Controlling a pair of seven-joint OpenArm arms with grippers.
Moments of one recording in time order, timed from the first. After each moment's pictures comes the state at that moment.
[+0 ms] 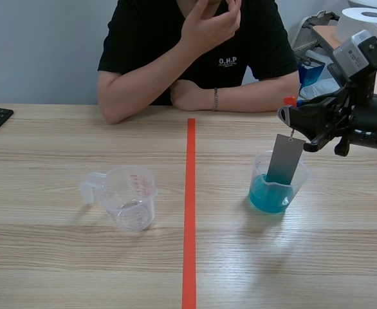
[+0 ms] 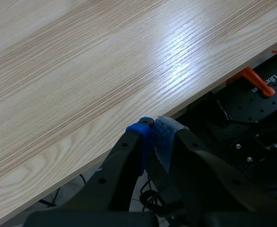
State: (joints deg) left arm 62.3 -17.5 -15.7 85.7 17.7 -18.4 -43.6; right arm 6.7 32.7 -6.2 77.3 27.1 45.3 -4.2
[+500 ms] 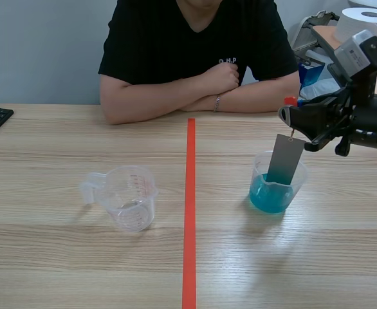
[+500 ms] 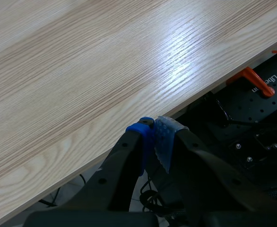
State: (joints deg) left arm 62.3 -17.5 -15.7 85.7 17.7 -18.4 -43.6; right arm 6.7 33.0 -6.2 77.3 28.3 45.3 -4.6
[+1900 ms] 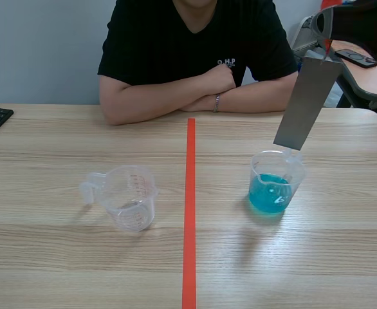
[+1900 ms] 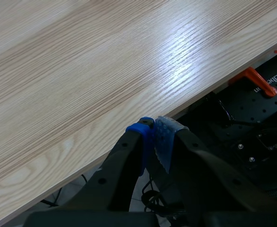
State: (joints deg) left arm 62.1 -17.5 -15.7 85.7 17.7 -17.9 -43.6; right arm 6.7 41.4 6.1 98.2 61.0 45.3 -33.1
